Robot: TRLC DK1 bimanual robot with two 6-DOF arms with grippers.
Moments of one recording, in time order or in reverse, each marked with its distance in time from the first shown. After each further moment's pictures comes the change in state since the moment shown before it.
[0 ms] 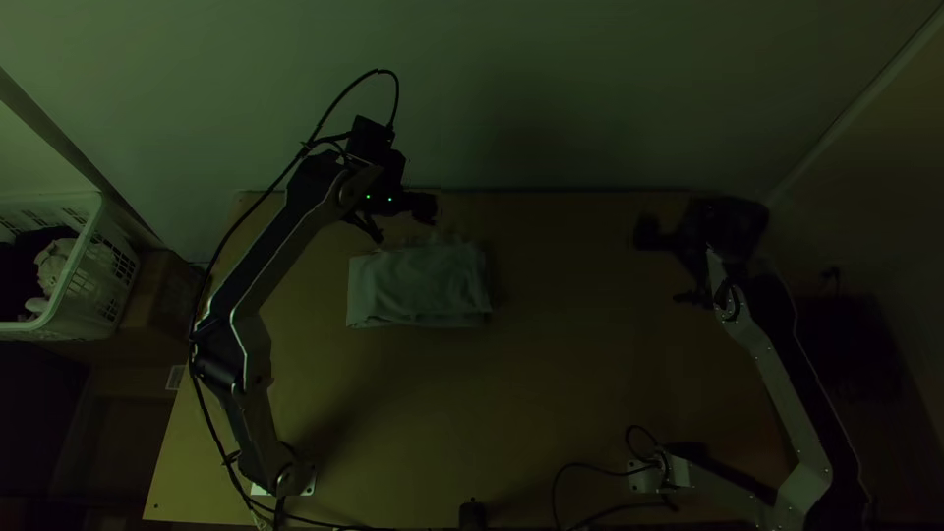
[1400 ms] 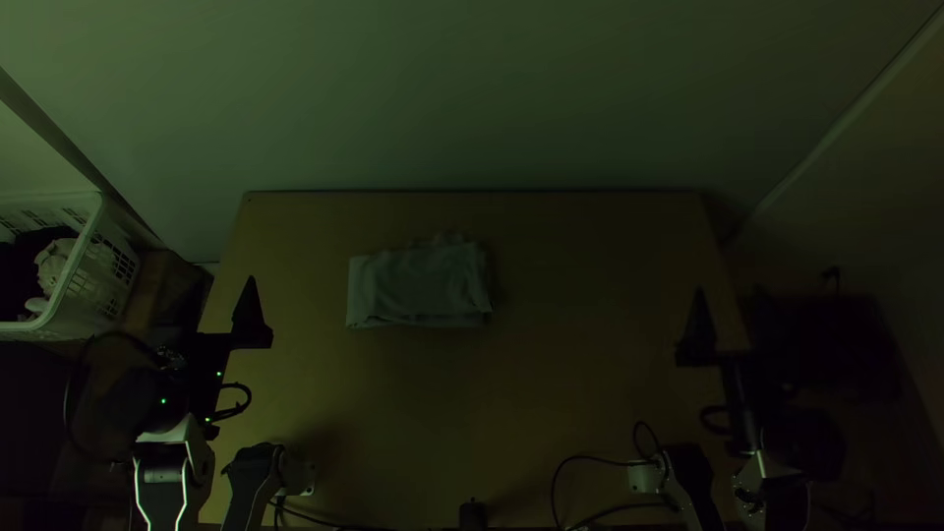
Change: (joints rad) left arm 0.528 -1.552 -1.500 0.836 -0.001 0.140; right arm -0.016 -0.974 -0.588 0.281 -0.046 -0.131
